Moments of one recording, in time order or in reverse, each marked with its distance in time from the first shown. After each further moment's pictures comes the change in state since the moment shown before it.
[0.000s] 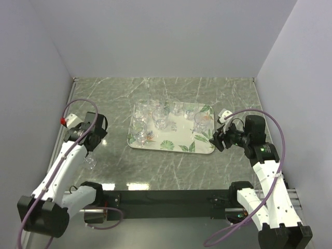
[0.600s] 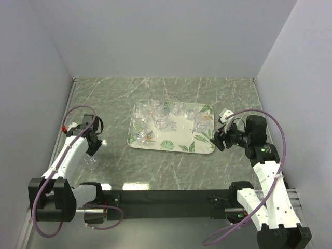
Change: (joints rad) left arm 0.178 0.150 -0.117 0.095 0.158 0.021; right arm -0.016 -0.006 0.000 0.000 -0.003 0.000
